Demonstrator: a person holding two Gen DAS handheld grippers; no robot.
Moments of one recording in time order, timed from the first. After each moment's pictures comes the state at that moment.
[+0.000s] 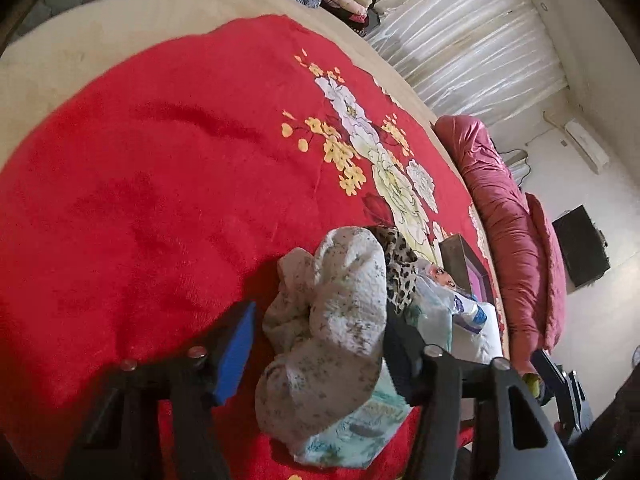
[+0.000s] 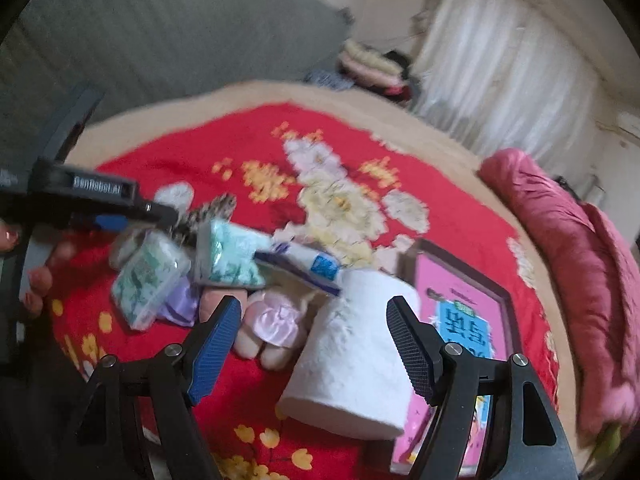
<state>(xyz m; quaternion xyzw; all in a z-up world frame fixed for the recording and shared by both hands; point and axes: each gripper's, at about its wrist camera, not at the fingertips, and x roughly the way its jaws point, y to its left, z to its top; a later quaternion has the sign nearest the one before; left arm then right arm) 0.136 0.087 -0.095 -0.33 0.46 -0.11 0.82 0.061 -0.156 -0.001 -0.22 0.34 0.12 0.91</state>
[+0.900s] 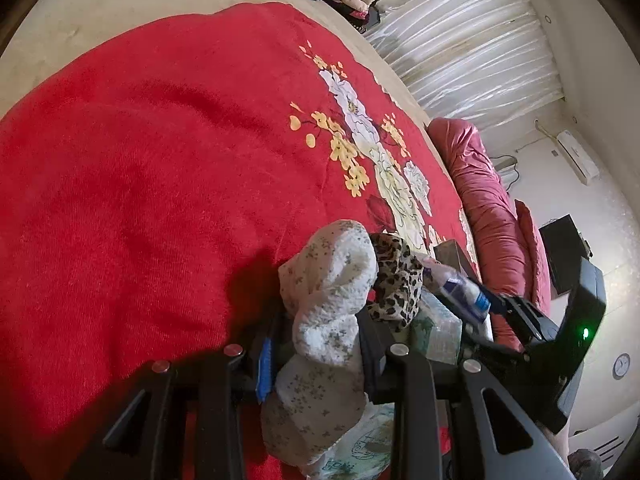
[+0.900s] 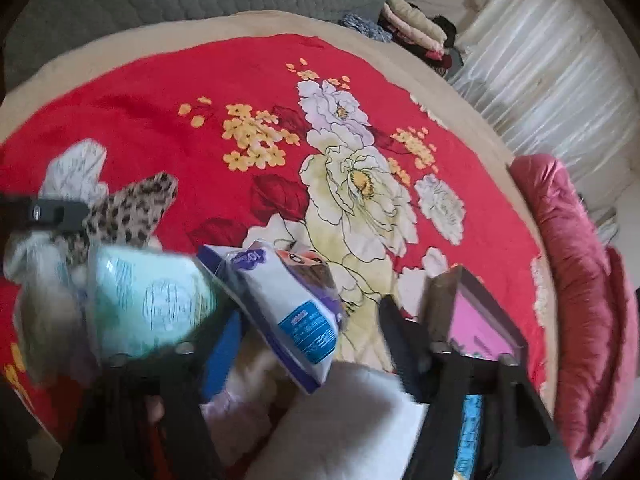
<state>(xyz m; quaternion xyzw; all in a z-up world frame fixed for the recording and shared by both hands) 0.145 0.097 -0.112 -0.36 0.46 -0.13 0.80 0.189 -0.119 -0.059 -0.31 0.43 0.13 0.84</state>
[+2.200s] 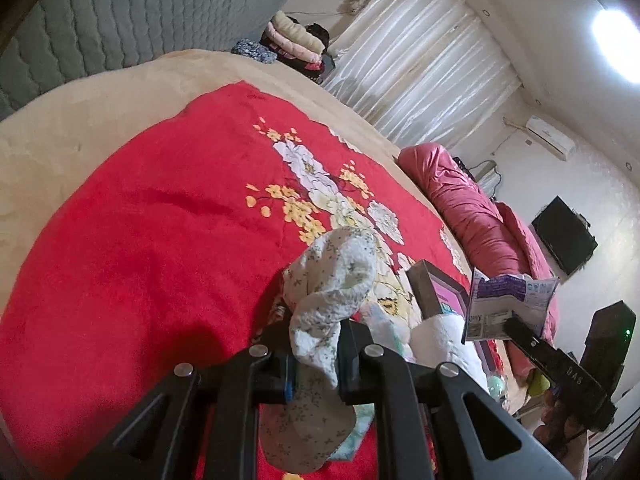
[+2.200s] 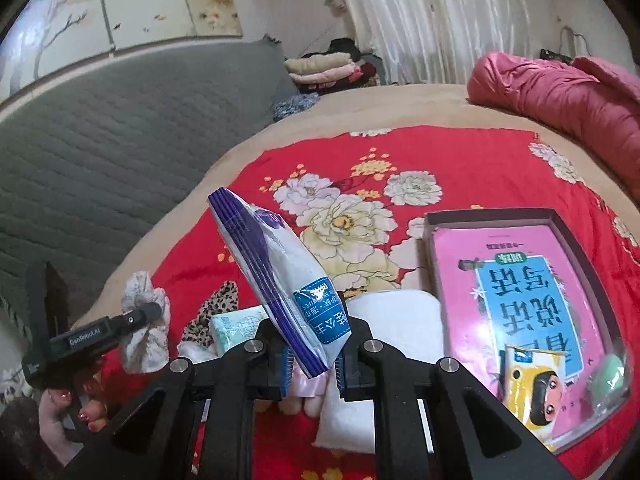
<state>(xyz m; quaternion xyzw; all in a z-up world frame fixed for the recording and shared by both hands) 0.098 0.093 -0.044 -0.28 0.35 -0.13 0.88 0.096 -0.225 0.025 0.07 0.35 0.15 0.92</state>
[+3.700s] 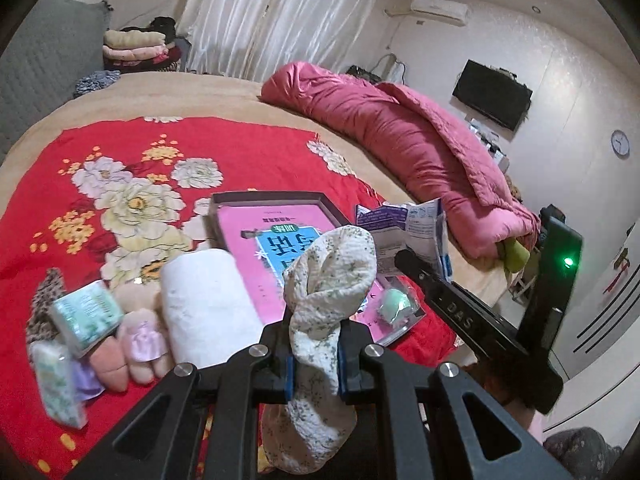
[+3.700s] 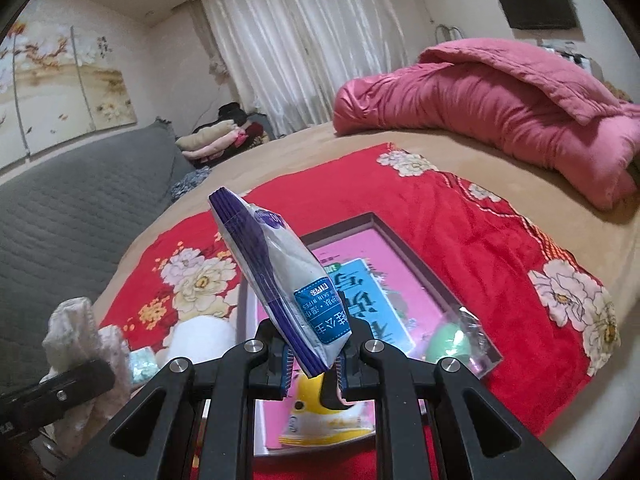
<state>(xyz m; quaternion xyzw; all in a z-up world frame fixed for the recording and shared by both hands) 0.056 -0.194 0.040 -0.07 0.38 -0.29 0.87 0.020 -0.397 0.027 0.17 0.27 -0.04 0.95</state>
